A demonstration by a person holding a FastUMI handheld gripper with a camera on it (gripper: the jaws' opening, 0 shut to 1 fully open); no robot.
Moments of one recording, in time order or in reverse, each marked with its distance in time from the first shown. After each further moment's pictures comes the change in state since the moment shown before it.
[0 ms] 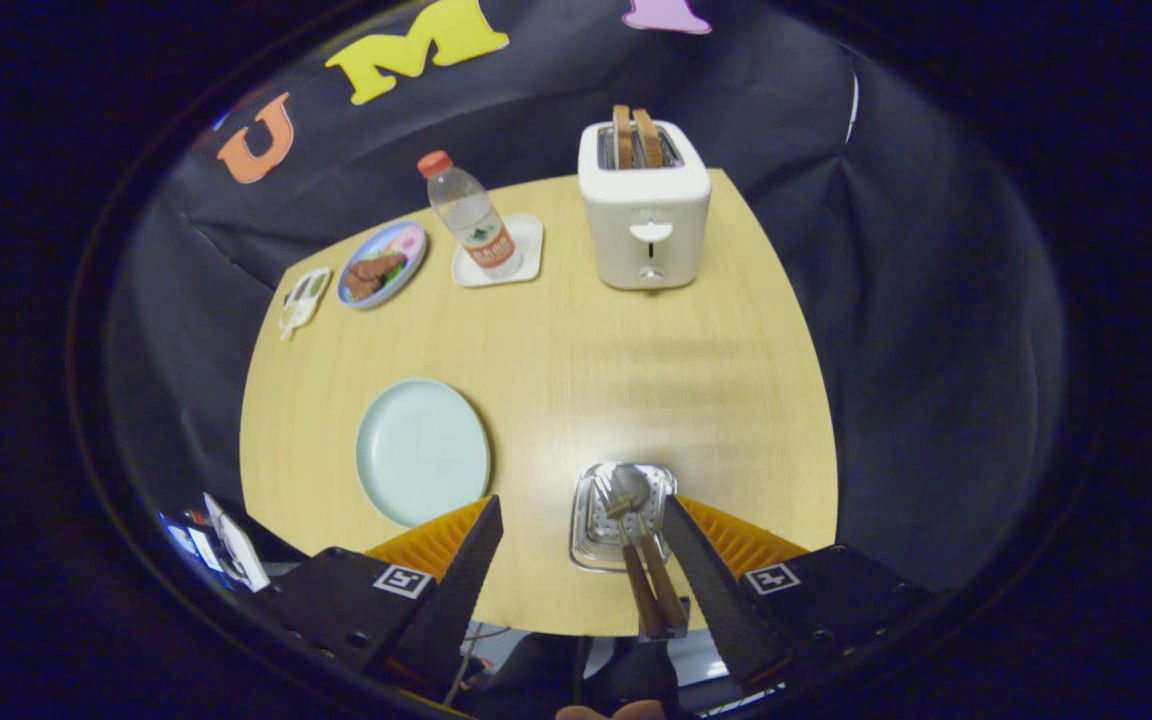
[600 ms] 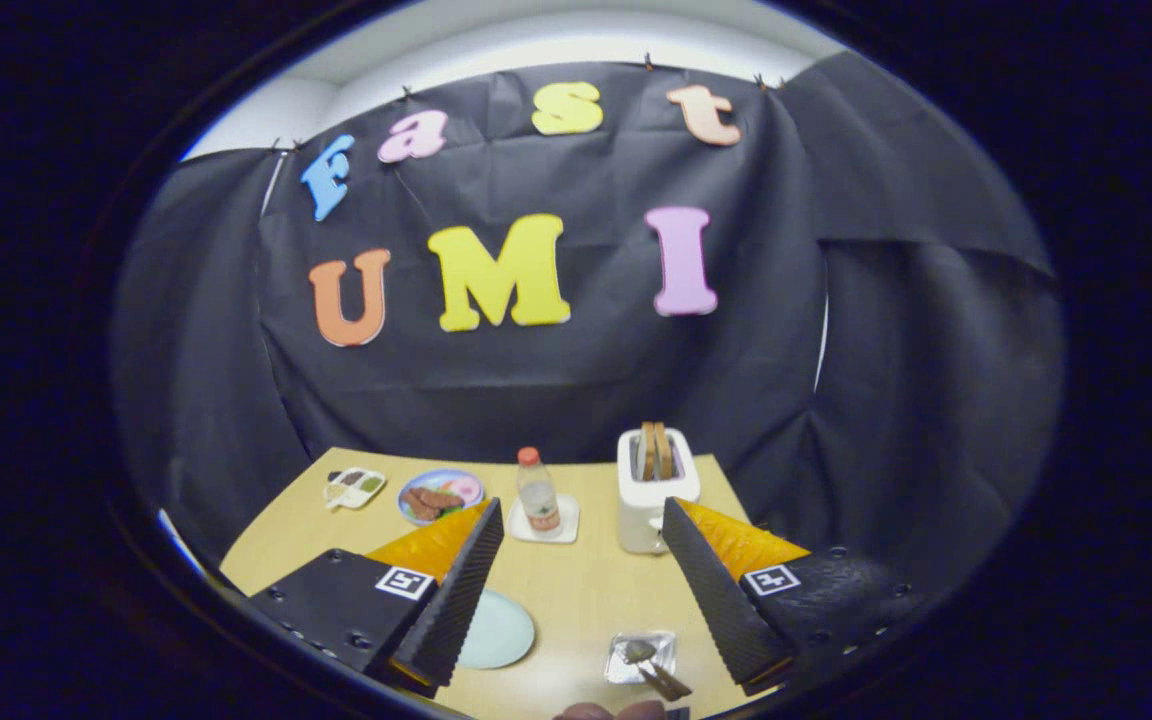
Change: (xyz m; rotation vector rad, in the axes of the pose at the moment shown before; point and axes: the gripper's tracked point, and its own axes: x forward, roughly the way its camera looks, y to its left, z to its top) arm -0.186 0.051 0.089 -0.152 -0.924 -0.057
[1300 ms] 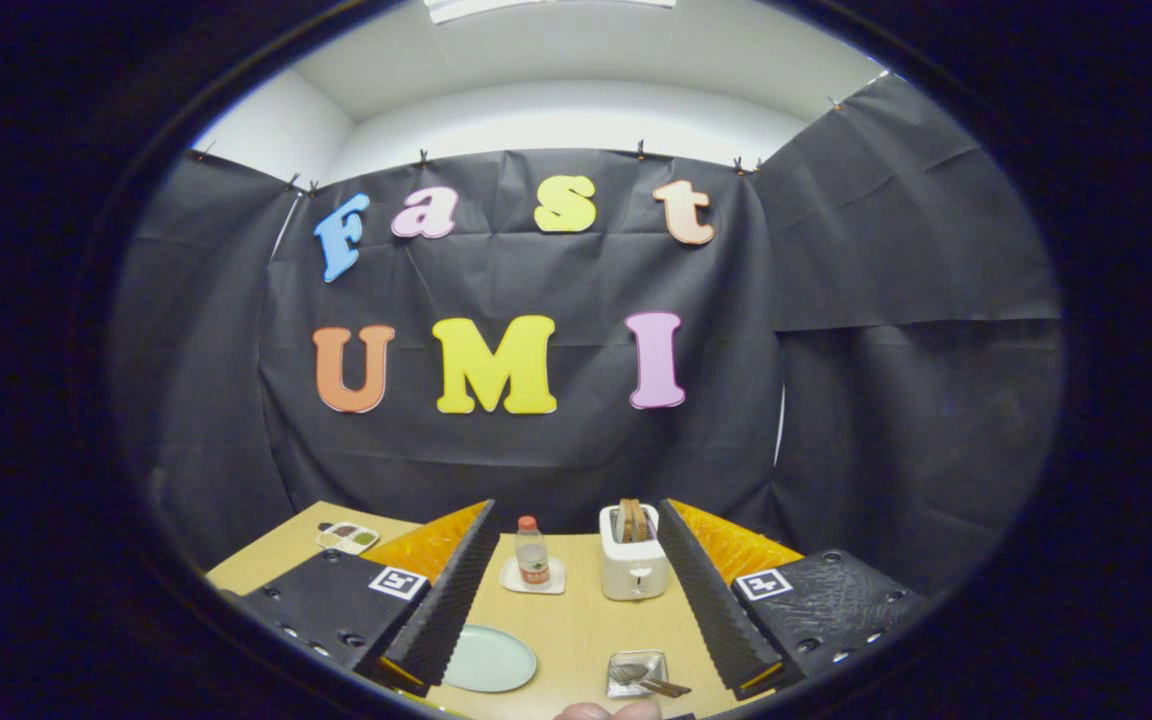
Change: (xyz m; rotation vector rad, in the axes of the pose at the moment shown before) arm -0.083 0.027 0.018 0.047 -0.153 -0.048
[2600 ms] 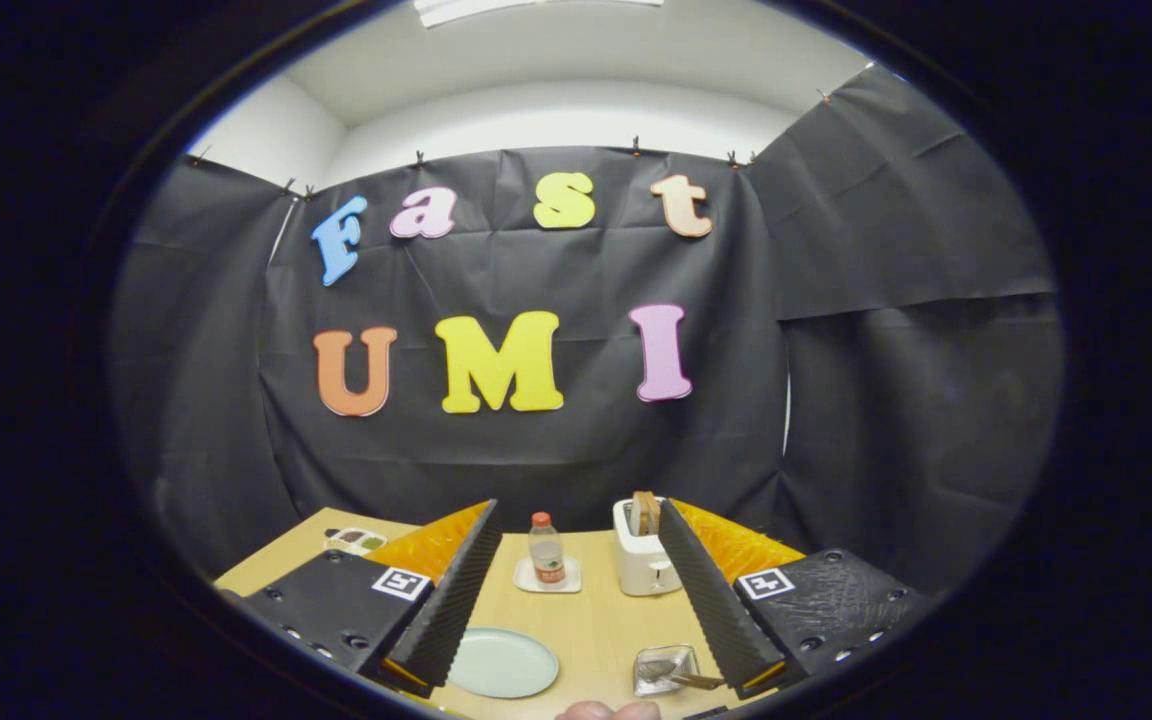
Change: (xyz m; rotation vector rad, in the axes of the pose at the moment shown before) arm 0.013 0.007 -0.019 0.049 -0.004 -0.014
